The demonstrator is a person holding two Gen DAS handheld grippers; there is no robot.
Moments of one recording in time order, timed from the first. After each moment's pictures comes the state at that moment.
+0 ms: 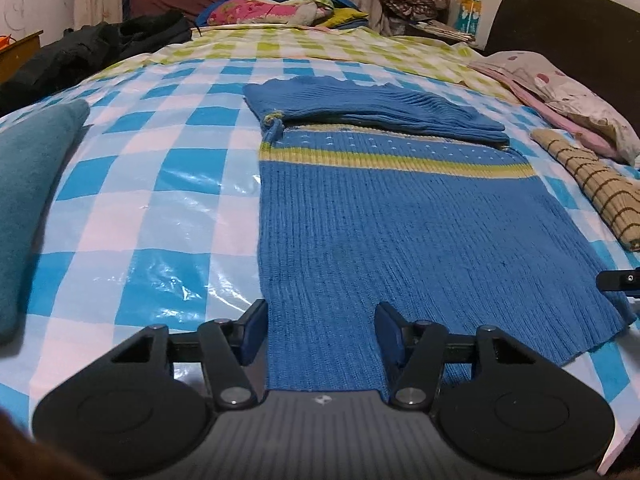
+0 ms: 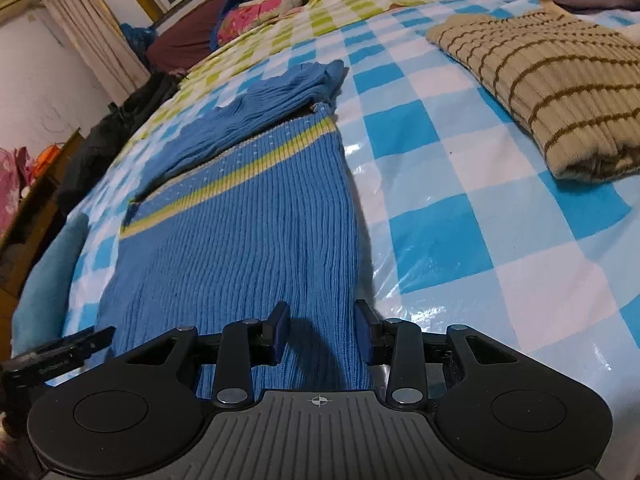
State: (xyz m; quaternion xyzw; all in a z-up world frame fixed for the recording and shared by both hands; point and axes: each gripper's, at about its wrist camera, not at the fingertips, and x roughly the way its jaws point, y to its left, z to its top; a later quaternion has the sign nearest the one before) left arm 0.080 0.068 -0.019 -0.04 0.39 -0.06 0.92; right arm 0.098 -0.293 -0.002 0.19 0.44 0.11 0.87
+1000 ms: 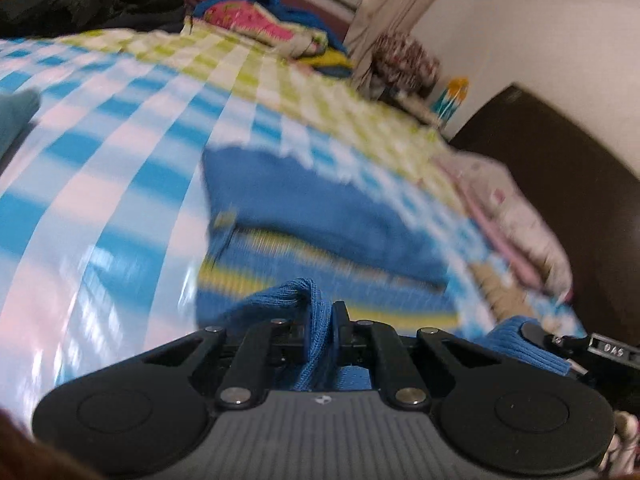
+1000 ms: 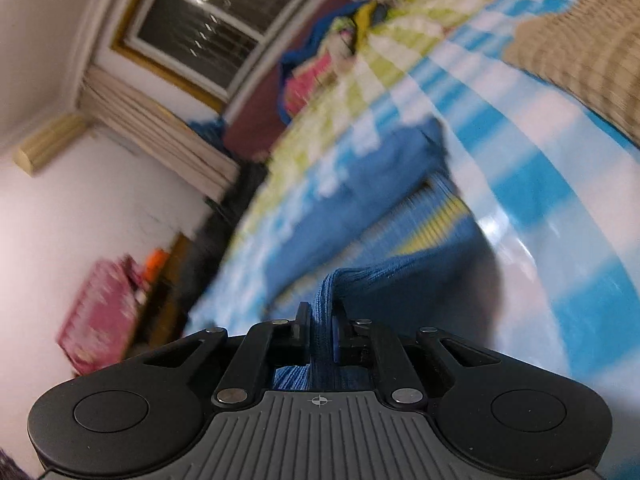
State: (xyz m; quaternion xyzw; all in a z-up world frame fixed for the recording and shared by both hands) left arm 0.168 0.109 0.037 -0.24 0.34 -0.14 0.90; right arm 0.151 -0.282 0.033 0.39 0.33 0.21 0.84
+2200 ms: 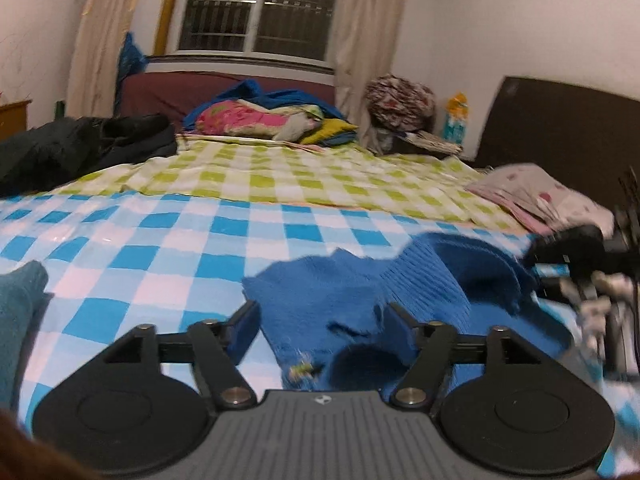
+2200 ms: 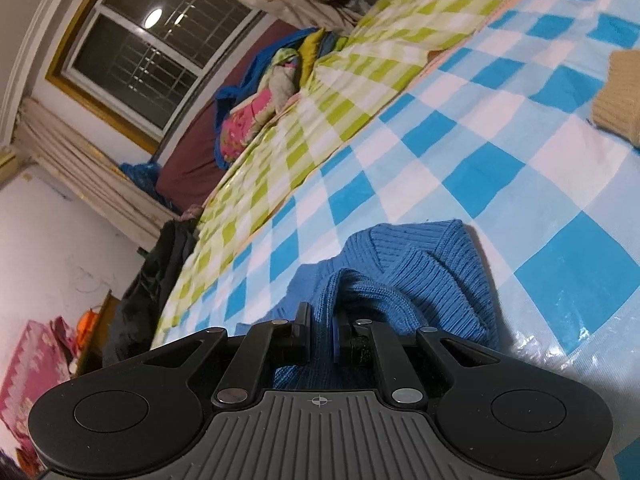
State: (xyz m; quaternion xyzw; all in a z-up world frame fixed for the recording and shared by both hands) left arm 0.216 0.111 0.030 -0.06 0.23 -0.09 0.97; right arm 0.354 -0.251 0.002 0.38 0.32 0.10 0.86
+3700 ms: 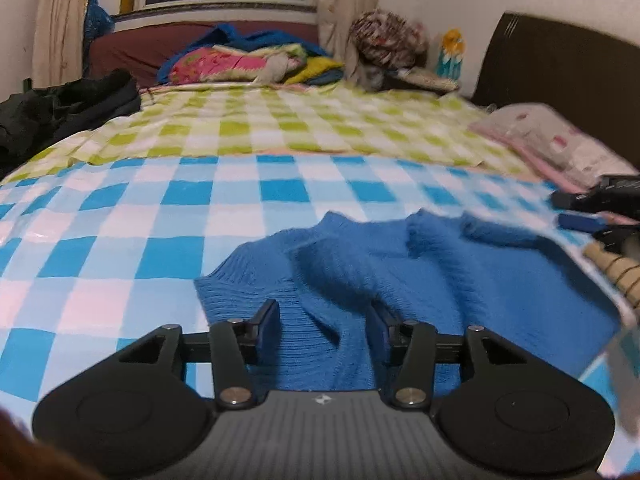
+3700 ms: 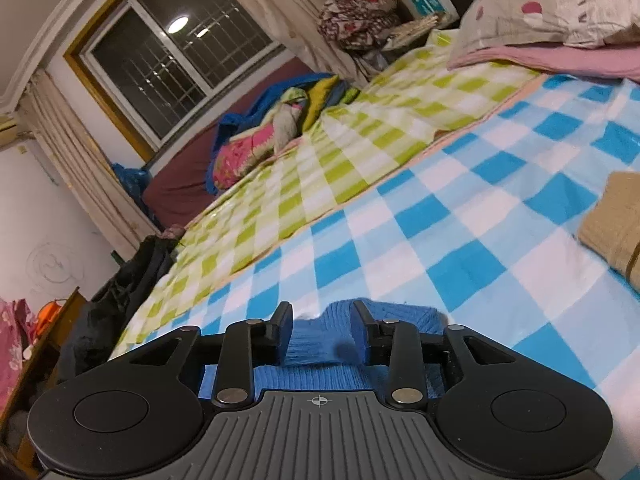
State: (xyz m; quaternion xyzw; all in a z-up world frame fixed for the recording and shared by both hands) left arm 0.323 0.082 0.002 -0.03 0.33 -0.10 0.94; right arm 0.358 -0.262 0.029 0.29 0.27 0.06 0.92
